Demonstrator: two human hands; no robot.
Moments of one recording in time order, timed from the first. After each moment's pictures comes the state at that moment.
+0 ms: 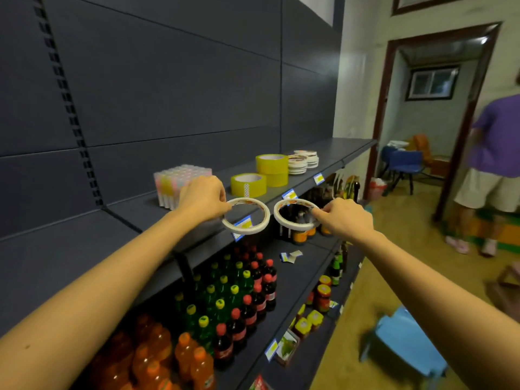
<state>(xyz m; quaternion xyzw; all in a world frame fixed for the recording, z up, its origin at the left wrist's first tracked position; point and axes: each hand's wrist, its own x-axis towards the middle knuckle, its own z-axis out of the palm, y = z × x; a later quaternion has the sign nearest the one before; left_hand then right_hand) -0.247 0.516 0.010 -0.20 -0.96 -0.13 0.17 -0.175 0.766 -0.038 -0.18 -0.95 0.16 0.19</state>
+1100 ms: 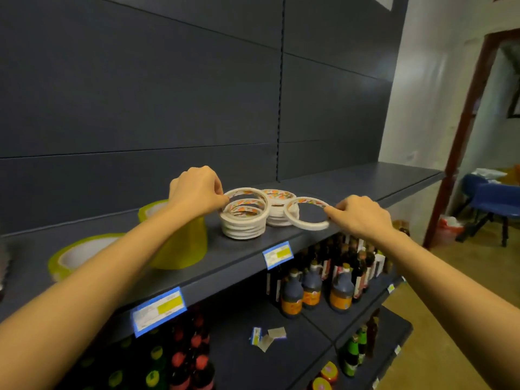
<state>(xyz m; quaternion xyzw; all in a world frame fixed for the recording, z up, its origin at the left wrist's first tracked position) -0.521 0.828 0.039 -0.04 -0.96 -0.13 0.23 -0.514 1.103 0.004 -0.04 -0.97 0.14 0.20</state>
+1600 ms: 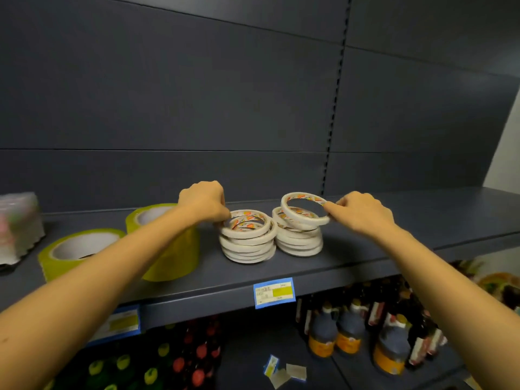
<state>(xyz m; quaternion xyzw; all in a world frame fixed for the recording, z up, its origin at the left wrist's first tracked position) -0.574 0.856 0.031 0.15 -0.98 -0.08 0.13 -0.643 1.111 0.022 0.11 -0.96 0.19 0.15</state>
